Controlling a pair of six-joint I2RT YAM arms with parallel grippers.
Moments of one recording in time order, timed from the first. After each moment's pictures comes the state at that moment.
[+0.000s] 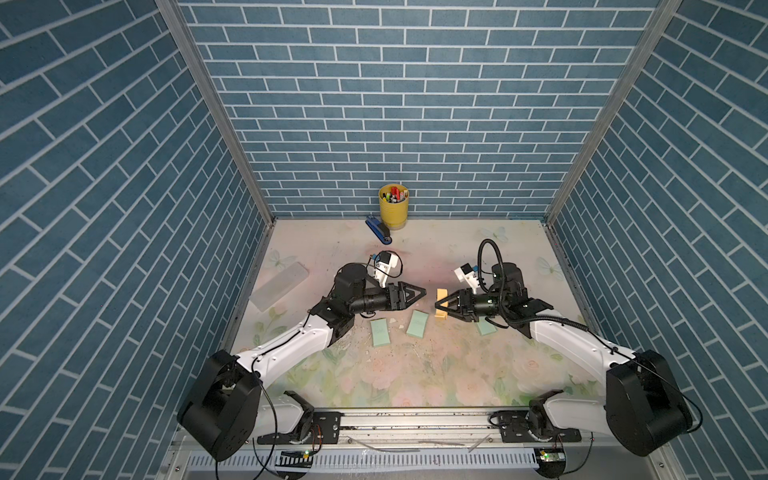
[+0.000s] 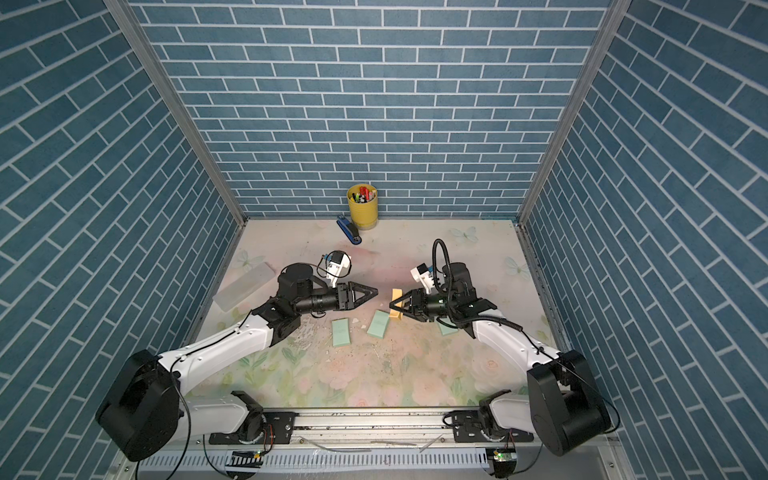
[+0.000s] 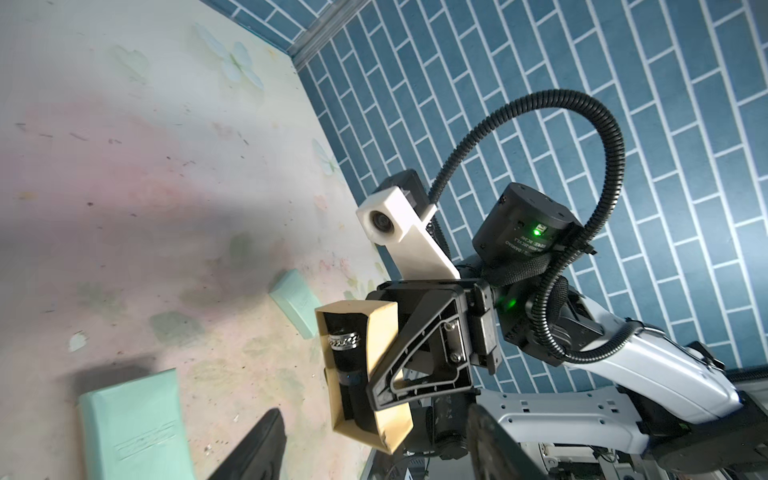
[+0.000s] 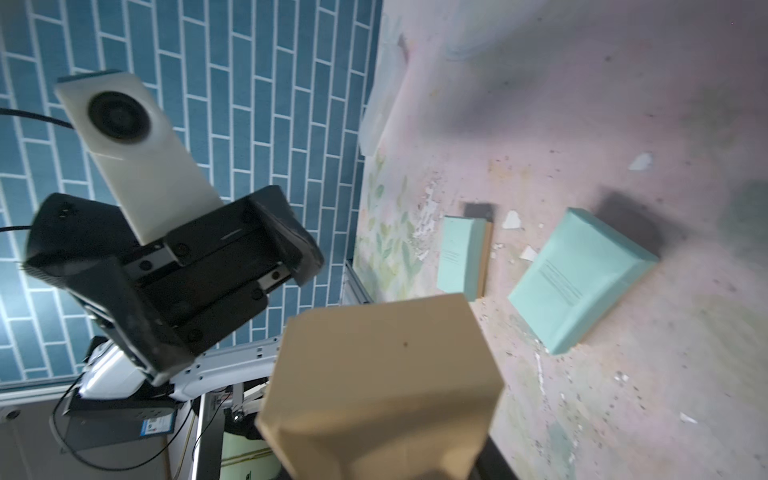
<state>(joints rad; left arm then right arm) -0.60 1.30 0.72 0.34 0.68 -0.87 0.44 1.29 0.70 0.03 -1.02 0.83</state>
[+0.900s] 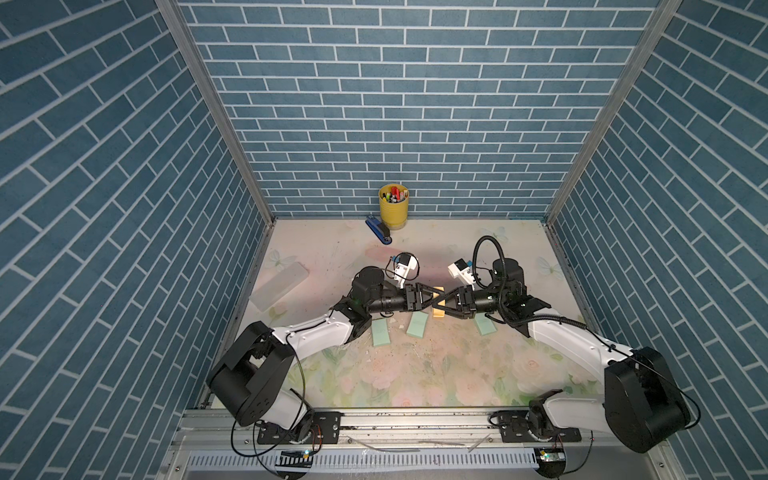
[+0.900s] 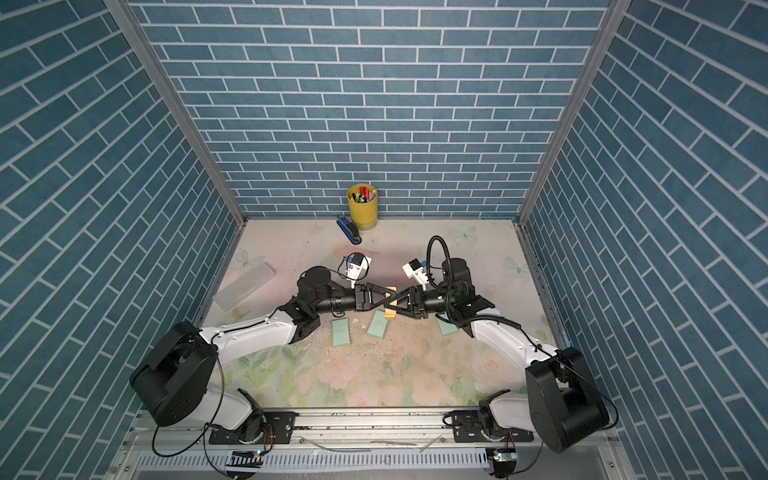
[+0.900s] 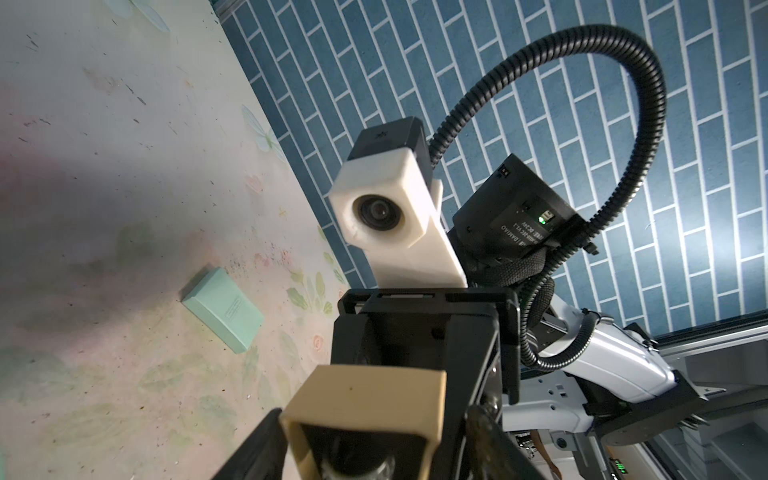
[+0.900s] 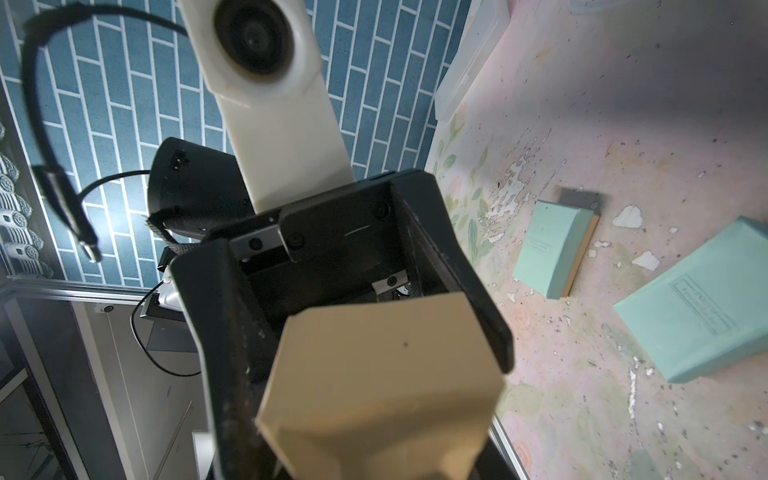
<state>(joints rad) -0.68 1.50 0.75 0.66 0.73 -1.02 0.47 1.30 0.71 0.13 -1.18 0.87</state>
